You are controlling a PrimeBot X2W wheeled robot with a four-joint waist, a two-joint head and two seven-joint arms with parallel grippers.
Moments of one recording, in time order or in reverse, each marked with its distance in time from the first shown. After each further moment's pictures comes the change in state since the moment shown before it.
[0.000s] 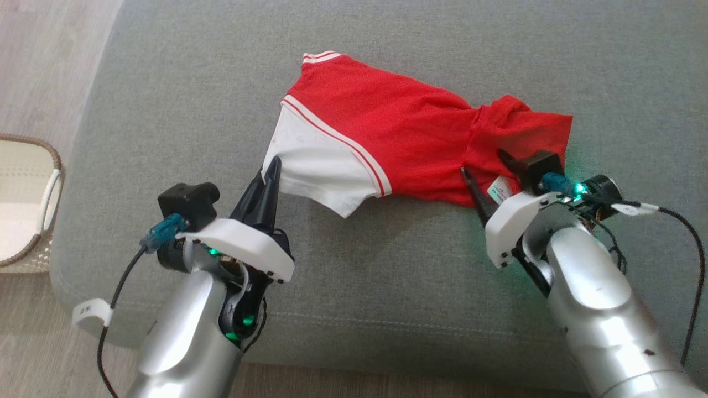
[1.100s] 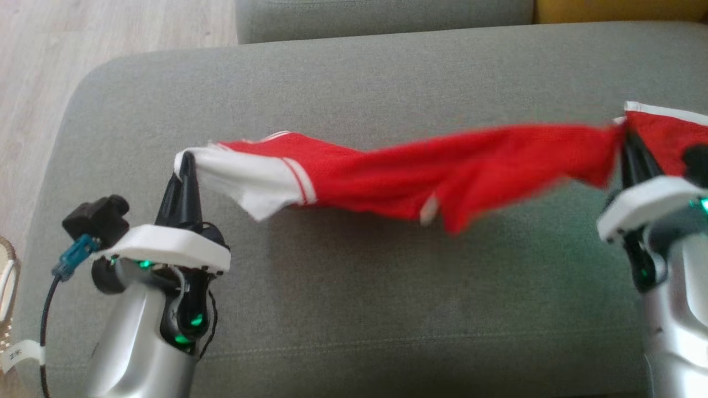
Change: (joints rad) left arm 0.085 0.052 0.162 -0.129 -0.114 0.096 -0.030; right arm 0.125 -0.054 -0.403 -0.289 0.152 0.000 0.065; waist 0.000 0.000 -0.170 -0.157
